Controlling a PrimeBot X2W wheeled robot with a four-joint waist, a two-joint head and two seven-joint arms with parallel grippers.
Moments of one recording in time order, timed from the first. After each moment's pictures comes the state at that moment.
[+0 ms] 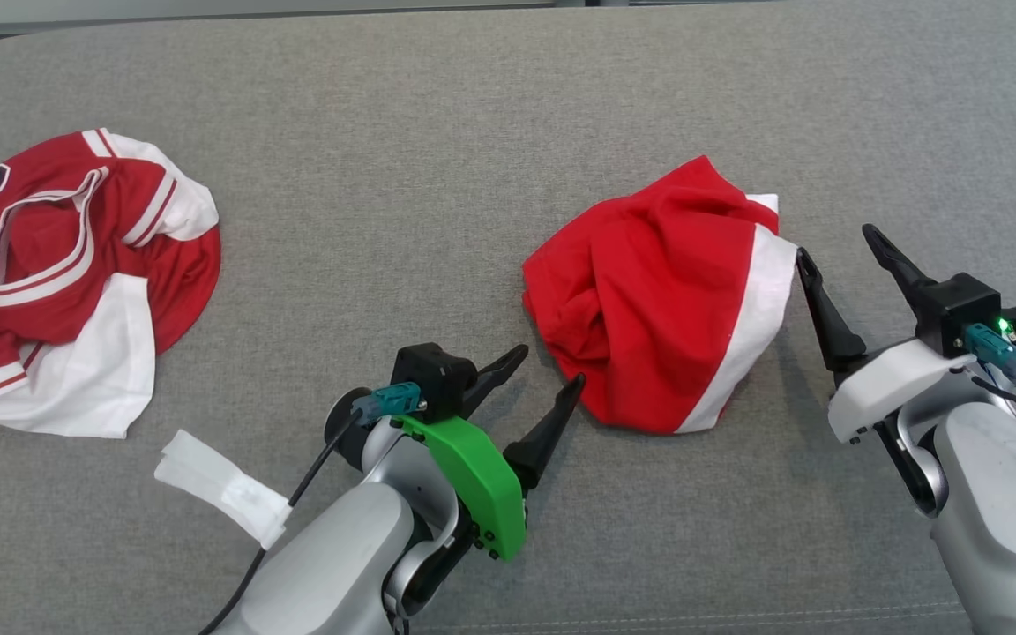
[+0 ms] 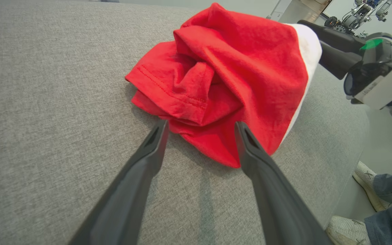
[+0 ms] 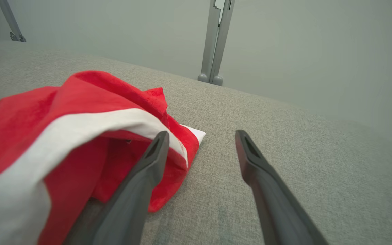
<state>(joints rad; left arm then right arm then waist) -0.47 0.07 -0.84 0.34 -0.70 -0.03 -0.05 -0.30 -0.24 0.21 0.38 0.08 0.09 -0.25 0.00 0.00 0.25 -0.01</state>
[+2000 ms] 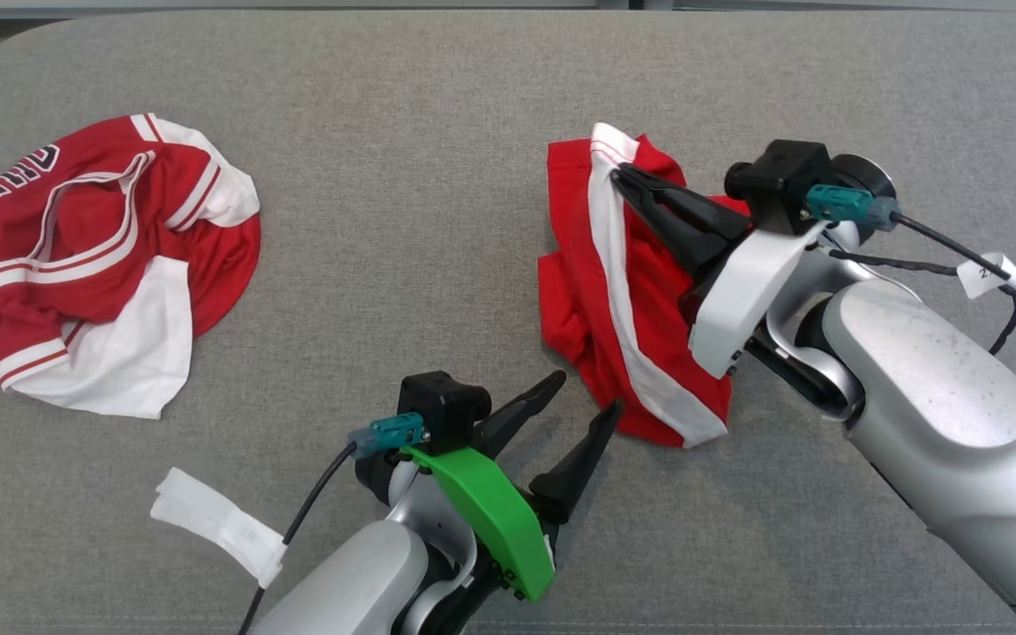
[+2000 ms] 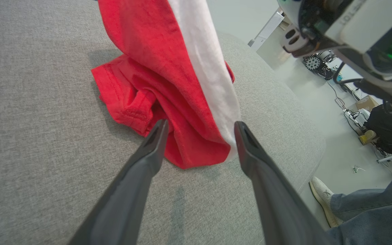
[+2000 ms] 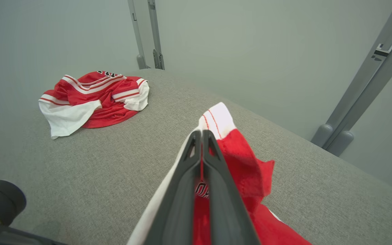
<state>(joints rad) -0.37 0.08 -0.84 0.15 -0.80 -0.03 -0.02 -0.65 -0.32 0.73 0.26 0.45 0.12 -0.02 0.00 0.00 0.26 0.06</state>
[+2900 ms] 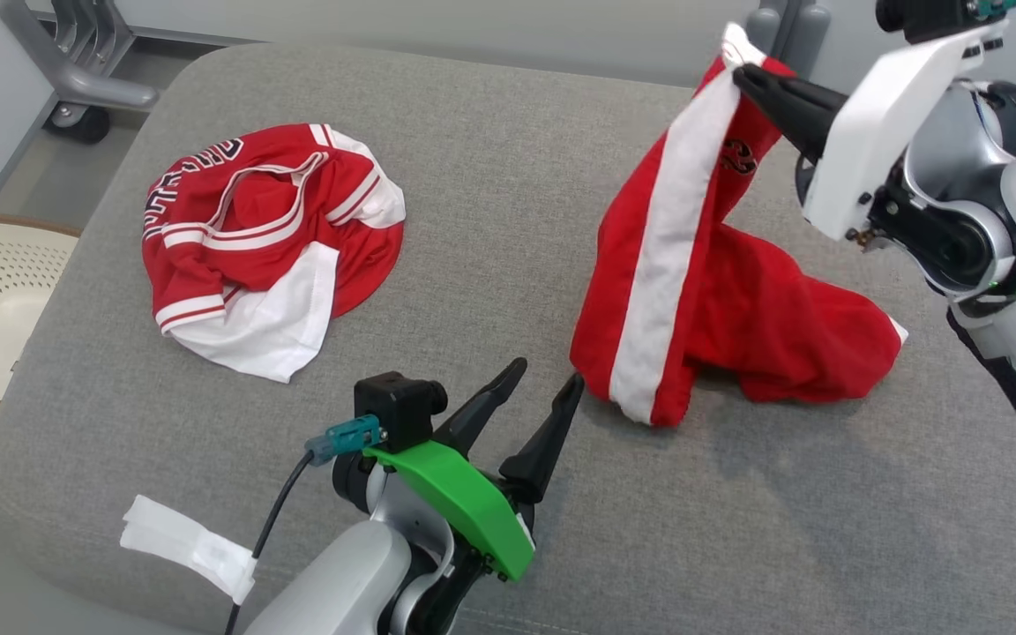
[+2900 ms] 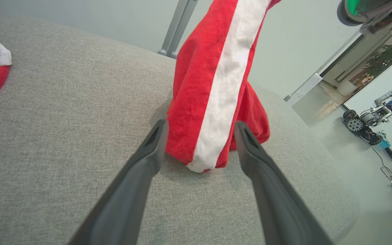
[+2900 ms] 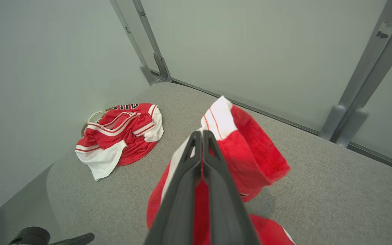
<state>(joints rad) -0.34 0.06 -0.78 0.19 -0.86 0.00 -0.10 -0.77 -0.43 0.56 0.11 0.85 -0.05 0.50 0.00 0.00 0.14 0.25</state>
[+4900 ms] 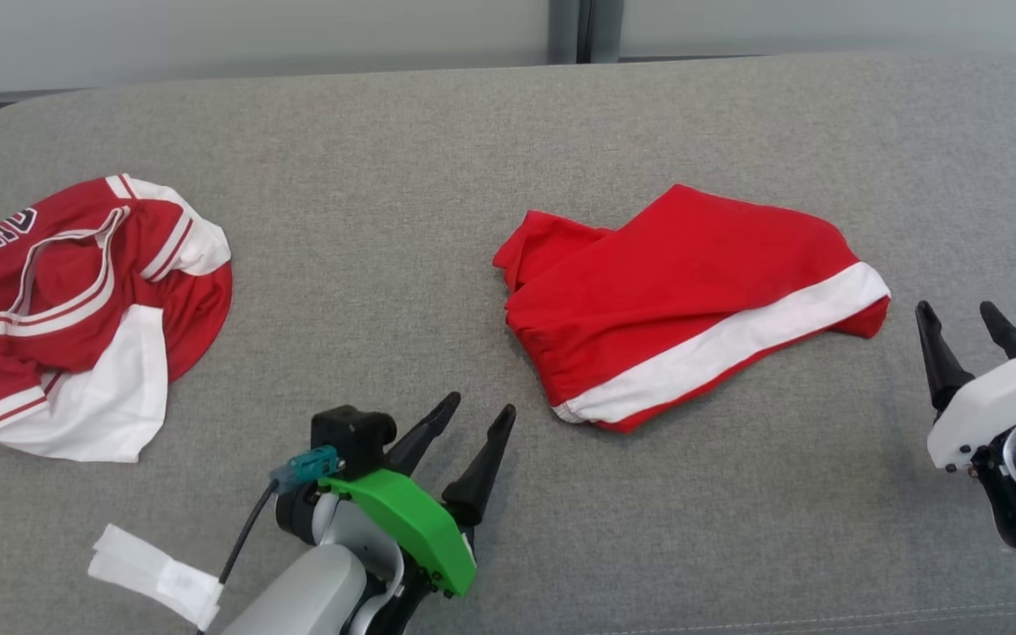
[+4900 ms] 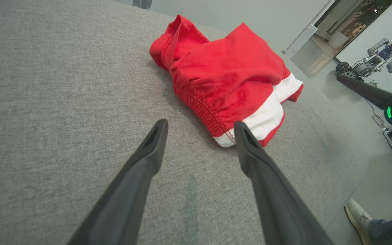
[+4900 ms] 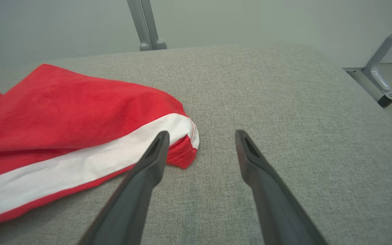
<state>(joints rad) -0.35 0.11 -0.79 0.37 -0.83 -0.03 -0.17 -0.22 -0.48 0.33 0.34 0.61 -0.13 -0.03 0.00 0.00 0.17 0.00</state>
